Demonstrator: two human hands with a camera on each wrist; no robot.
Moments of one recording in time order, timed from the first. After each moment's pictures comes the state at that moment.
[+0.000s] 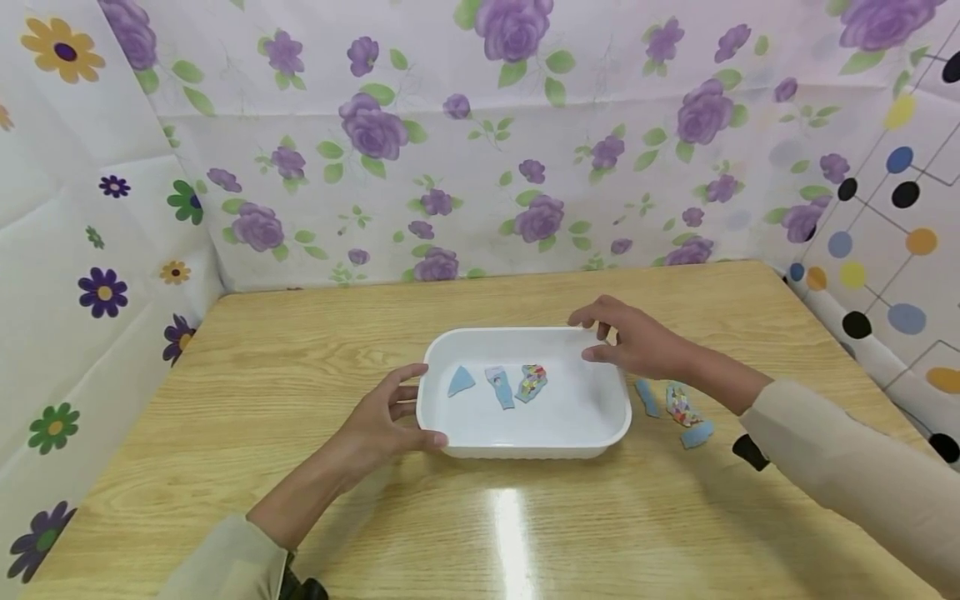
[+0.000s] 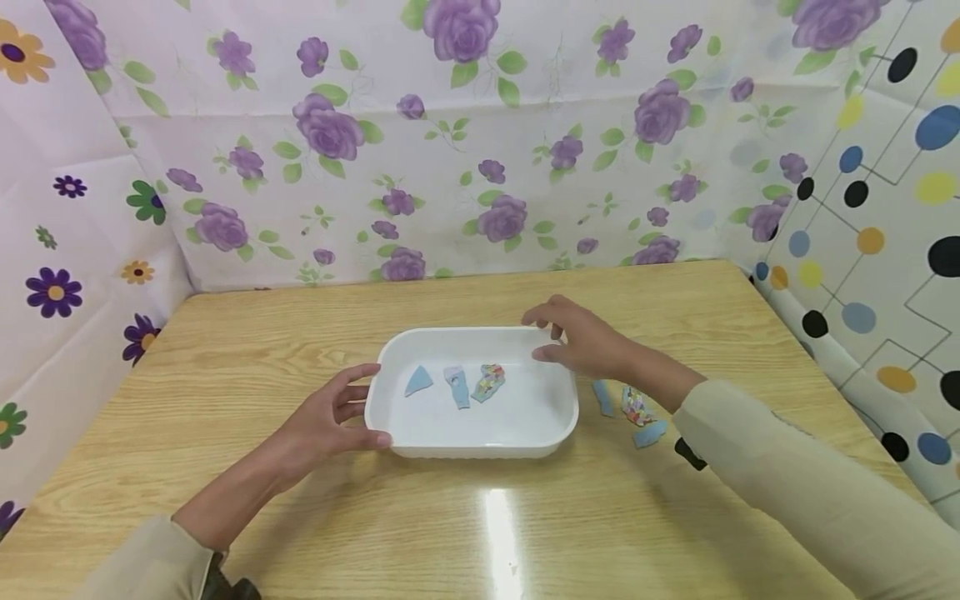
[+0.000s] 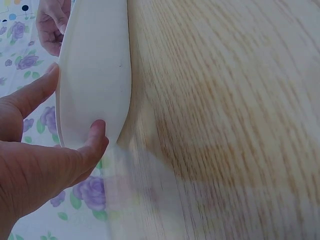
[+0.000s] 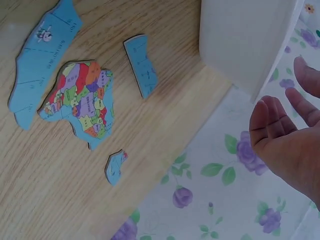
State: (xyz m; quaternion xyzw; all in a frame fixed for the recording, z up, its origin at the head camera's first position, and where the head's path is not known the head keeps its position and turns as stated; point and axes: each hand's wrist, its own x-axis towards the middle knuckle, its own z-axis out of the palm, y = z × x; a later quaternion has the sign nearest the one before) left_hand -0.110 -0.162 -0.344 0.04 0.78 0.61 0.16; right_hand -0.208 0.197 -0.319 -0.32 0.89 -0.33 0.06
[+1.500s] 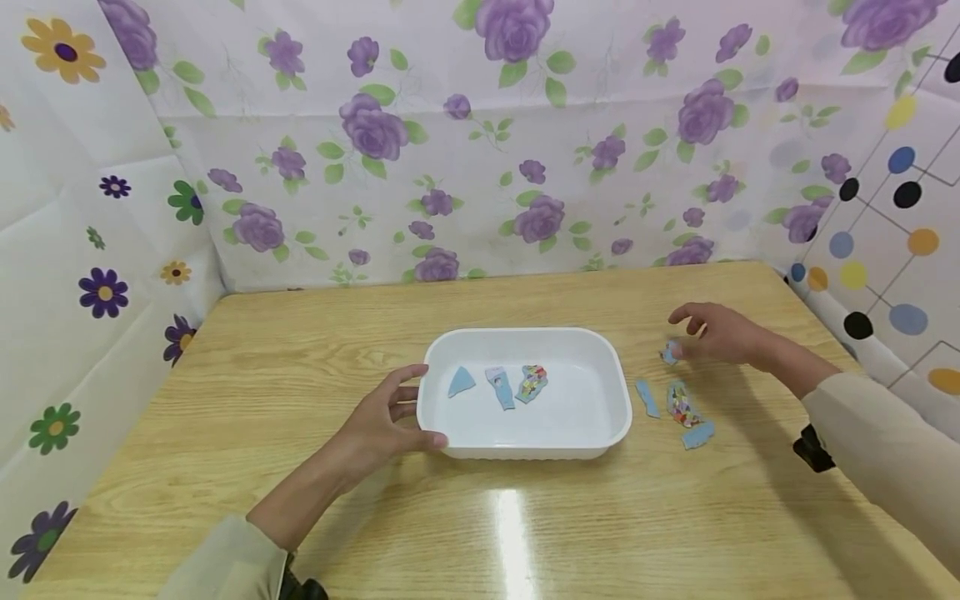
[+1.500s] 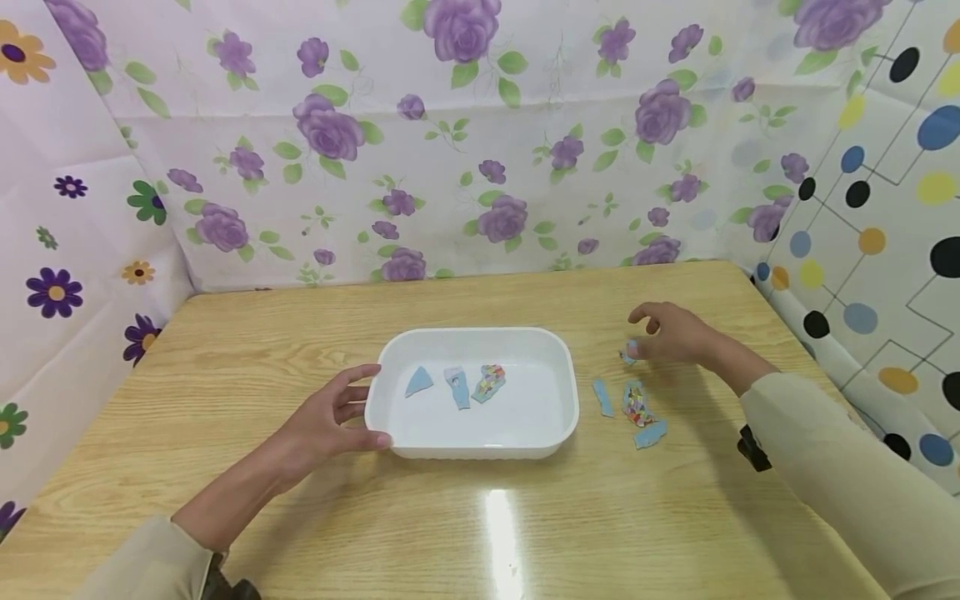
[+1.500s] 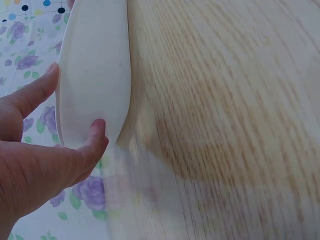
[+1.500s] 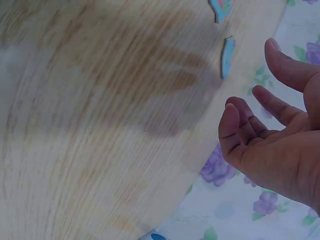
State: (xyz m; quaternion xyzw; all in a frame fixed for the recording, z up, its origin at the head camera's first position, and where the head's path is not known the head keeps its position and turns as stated) left_hand -0.109 -0.164 -0.344 0.05 0.77 0.61 0.16; right_hand -0.232 0.310 -0.339 -0.16 0.93 -0.28 0.15
